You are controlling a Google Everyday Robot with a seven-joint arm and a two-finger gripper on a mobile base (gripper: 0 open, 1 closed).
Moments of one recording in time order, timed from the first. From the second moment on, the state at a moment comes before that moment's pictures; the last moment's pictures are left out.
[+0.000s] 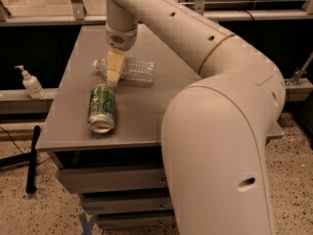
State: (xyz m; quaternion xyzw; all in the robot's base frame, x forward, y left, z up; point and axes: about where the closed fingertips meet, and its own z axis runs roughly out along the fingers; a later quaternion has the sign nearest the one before) arm 0.699 0.100 0.842 -0.64 0.76 0.02 0.12
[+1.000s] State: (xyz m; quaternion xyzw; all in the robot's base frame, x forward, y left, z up) arm 0.700 0.110 0.842 -0.64 0.76 0.03 0.12
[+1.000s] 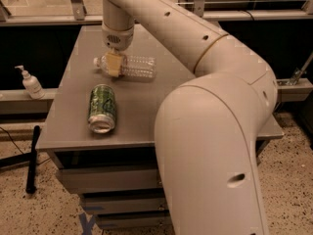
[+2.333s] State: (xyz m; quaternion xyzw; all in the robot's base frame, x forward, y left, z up) arm 0.669 -0.026 0.907 -0.47 0.84 0.02 0.27
